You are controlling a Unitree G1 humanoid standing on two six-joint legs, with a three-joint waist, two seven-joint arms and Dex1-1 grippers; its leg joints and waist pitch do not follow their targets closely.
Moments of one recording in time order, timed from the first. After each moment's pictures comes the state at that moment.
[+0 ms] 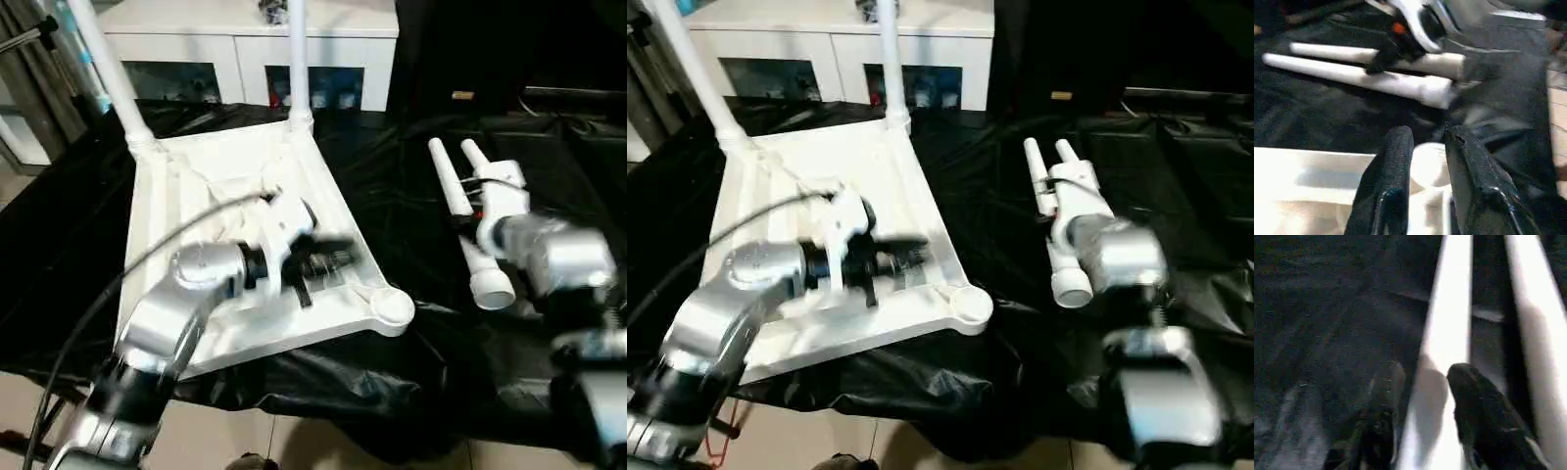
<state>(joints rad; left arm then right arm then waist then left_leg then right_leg) -0.43 0.33 -0.25 -0.11 -0.27 0.52 -0.93 -0.79 -0.42 -0.07 0.63 0.03 0.80 0.30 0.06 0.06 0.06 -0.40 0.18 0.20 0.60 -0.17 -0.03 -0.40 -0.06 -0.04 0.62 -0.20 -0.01</state>
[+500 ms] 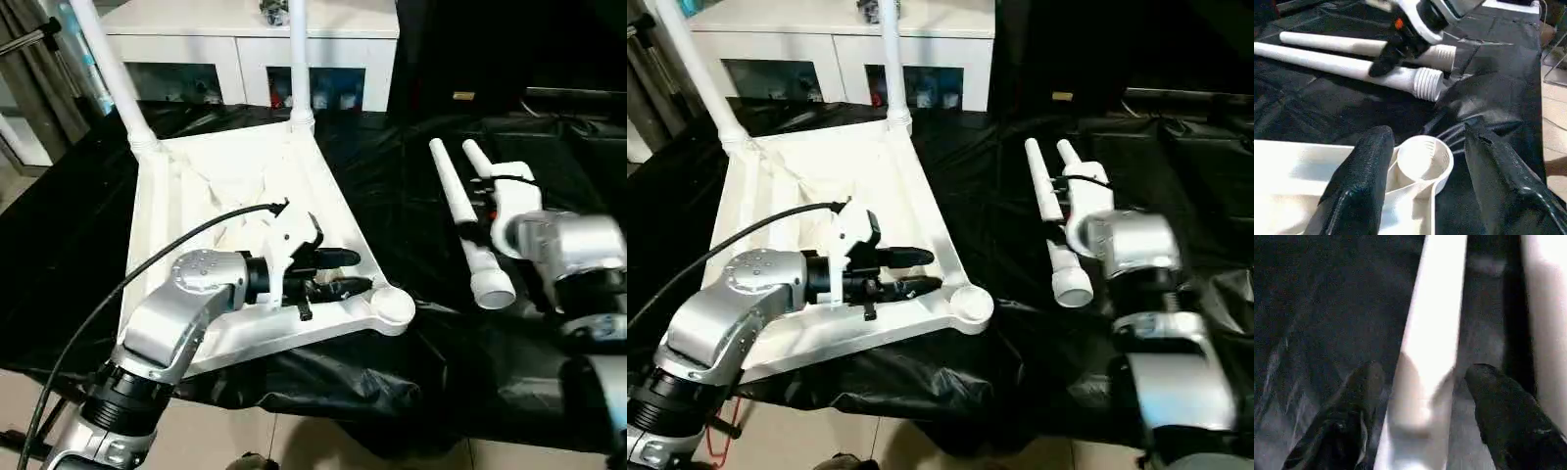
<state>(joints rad) -0.43 0.34 -0.28 -0.13 -0.28 0.55 -0.91 -0.82 -0.46 -0.03 0.70 0.03 0.96 0.38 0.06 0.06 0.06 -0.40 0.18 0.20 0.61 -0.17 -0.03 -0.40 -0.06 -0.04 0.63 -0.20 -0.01</state>
